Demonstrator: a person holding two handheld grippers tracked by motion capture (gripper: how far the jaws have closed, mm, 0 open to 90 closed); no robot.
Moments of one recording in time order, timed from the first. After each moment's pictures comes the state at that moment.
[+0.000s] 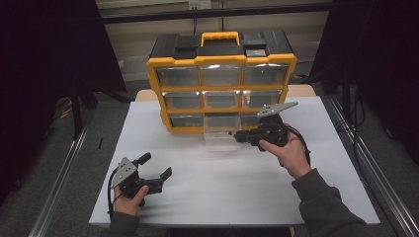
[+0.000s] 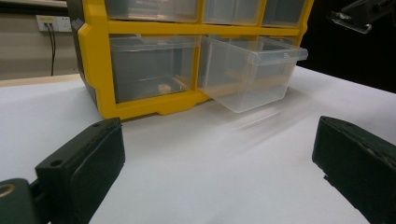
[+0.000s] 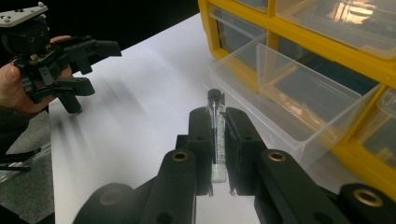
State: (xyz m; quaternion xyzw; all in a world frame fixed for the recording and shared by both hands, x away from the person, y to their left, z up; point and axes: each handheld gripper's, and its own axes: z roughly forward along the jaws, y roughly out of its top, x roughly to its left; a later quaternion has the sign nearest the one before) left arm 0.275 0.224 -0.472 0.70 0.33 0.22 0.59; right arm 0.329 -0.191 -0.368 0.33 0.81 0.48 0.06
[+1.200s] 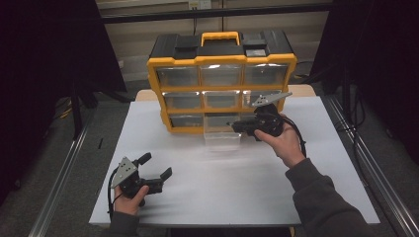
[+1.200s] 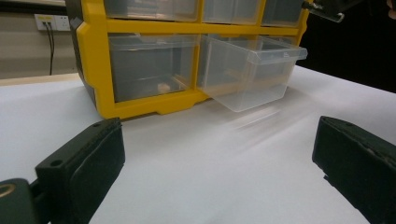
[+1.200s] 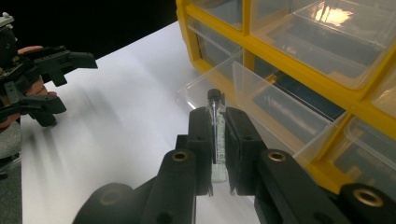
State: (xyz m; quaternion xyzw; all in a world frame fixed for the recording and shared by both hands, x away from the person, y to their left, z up) left arm 0.276 0.221 -0.473 0.69 0.34 0.21 0.60; right arm 0.354 -0.185 -0.360 0.34 0.81 0.47 0.09
